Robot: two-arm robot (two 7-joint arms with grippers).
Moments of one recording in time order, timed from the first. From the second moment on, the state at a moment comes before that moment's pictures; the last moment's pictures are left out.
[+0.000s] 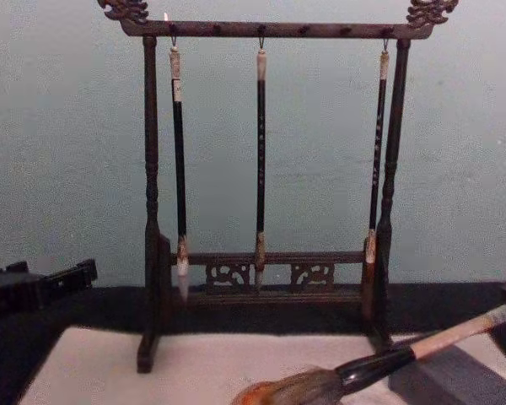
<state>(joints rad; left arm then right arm) -0.20 0.60 0.45 -1.41 -0.25 -0.12 0.03 0.20 0.60 -0.45 -1.41 0.25 -0.12 -0.03</state>
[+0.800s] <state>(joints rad) -0.20 0.60 0.45 -1.41 -0.25 -0.12 0.03 0.15 0.61 -0.38 -1.44 0.36 -0.12 0.06</state>
